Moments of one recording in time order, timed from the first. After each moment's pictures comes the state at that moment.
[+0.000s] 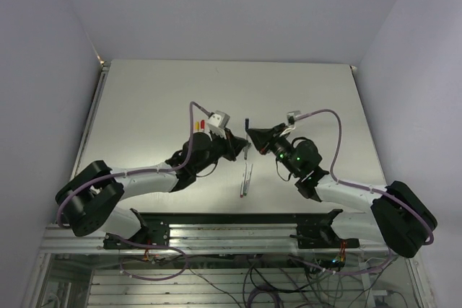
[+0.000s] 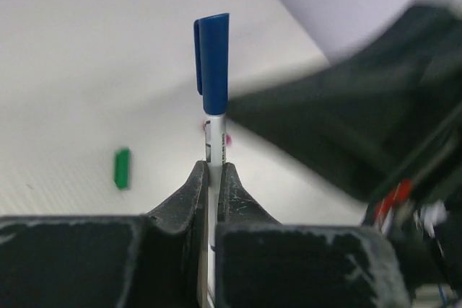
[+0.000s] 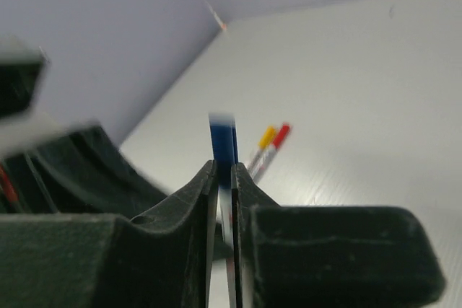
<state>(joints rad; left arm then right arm) -0.89 1.41 0.59 0.70 -0.01 -0.50 0.68 1.20 0.35 0.96 0.03 0.53</state>
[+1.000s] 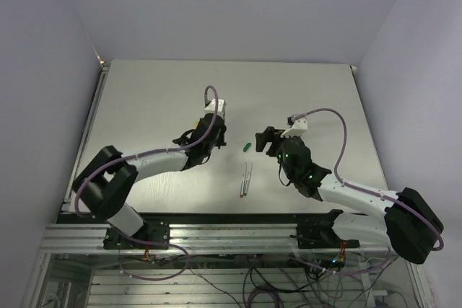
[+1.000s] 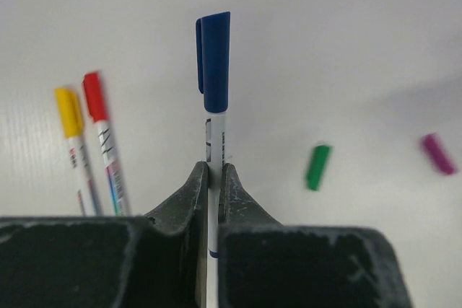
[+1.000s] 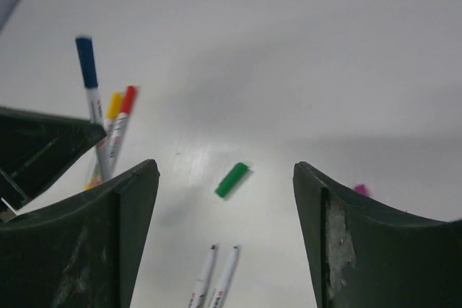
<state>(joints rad) -0.79 1.53 0.83 0.24 -0.38 -0.39 0.77 1.13 0.44 0.45 0.49 0.47</state>
